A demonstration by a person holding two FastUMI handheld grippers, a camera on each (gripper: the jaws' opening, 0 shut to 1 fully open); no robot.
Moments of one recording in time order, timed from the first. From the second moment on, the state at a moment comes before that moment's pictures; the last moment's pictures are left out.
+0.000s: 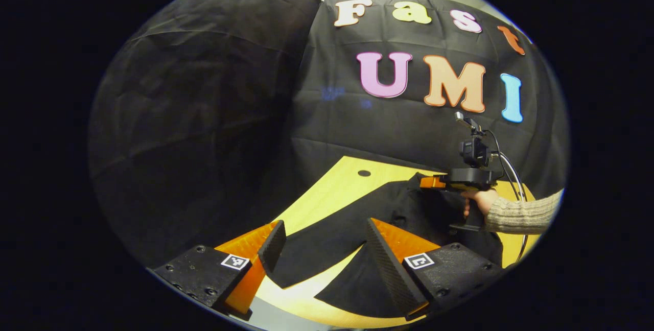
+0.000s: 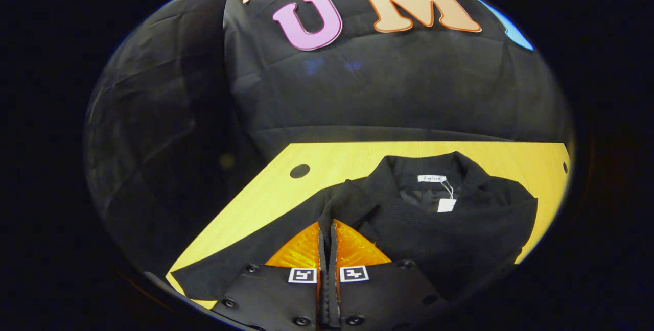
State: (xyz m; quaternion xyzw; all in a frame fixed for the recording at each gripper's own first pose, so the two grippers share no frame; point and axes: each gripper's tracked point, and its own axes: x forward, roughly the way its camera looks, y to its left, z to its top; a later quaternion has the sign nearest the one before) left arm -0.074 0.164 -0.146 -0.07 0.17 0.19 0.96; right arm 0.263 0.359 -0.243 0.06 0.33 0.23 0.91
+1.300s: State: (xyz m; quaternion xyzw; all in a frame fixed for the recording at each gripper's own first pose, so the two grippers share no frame) left arm -0.076 0.223 -0.280 -0.07 0.27 0.21 0.94; right arm 0.211 0.253 -0.109 0.10 0.22 0.16 0.96
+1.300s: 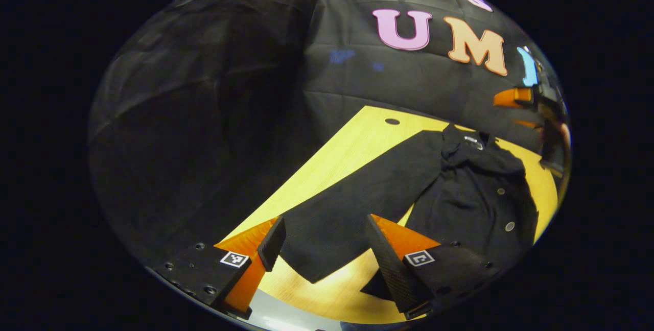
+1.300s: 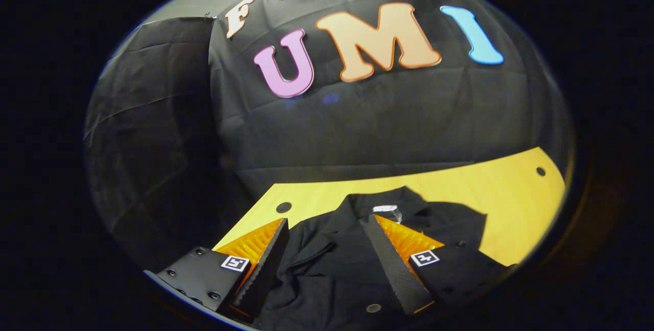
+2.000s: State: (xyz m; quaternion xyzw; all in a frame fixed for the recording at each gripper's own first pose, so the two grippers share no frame) left arm -0.088 0.239 -0.338 -0.08 0.33 0.22 0.92; right arm 0.104 0.086 -0.062 0.09 0.15 0.00 0.99
